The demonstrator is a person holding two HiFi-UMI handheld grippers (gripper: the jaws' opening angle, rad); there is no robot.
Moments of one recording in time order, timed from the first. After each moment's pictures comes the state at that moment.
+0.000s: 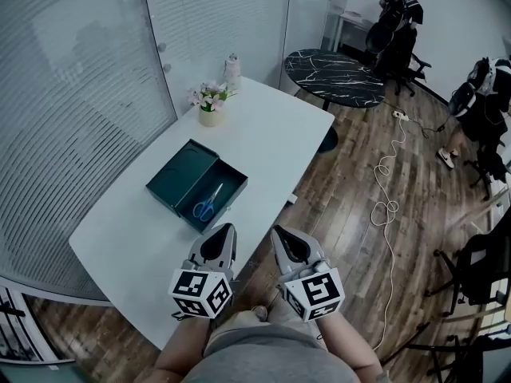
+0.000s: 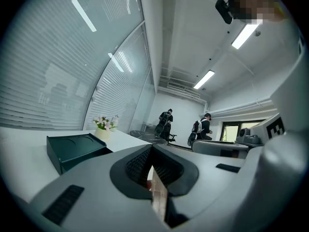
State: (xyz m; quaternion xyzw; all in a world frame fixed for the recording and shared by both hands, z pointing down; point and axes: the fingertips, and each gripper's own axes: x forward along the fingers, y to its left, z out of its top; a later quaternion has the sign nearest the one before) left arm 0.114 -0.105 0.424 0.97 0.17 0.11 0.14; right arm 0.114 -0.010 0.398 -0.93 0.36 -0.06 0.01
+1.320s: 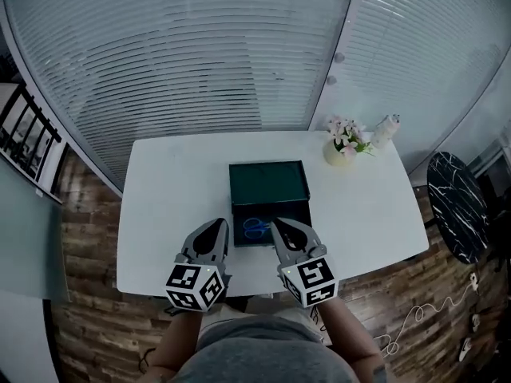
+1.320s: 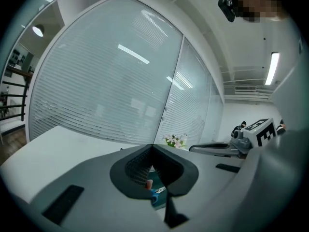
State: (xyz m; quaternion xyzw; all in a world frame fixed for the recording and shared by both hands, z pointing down) left arm 0.139 -0.247 0.444 0.94 -0.28 0.05 0.18; right arm 0.235 -0.192 0.440 -0.67 0.73 -0.08 -0.09
